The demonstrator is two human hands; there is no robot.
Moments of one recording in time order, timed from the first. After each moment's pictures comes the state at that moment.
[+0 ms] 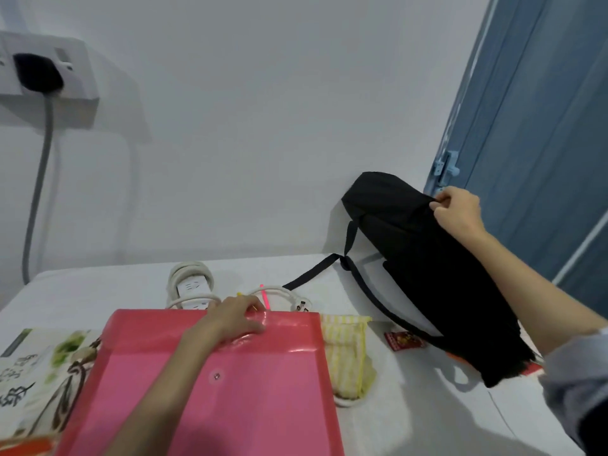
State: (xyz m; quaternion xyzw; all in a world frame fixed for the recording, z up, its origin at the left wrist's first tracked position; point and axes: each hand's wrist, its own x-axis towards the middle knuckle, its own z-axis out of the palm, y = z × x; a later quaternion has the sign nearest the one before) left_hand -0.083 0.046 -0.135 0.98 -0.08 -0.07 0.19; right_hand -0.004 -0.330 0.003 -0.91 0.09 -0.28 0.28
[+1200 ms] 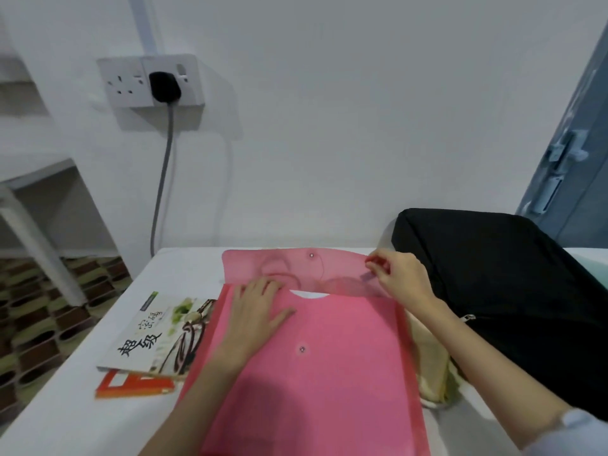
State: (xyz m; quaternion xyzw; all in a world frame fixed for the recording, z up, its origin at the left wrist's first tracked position) left_hand -0.132 0.117 -0.168 0.95 -0.04 0.29 0.09; right_hand -0.048 -0.140 -0.109 -0.93 -0.16 -0.17 0.29
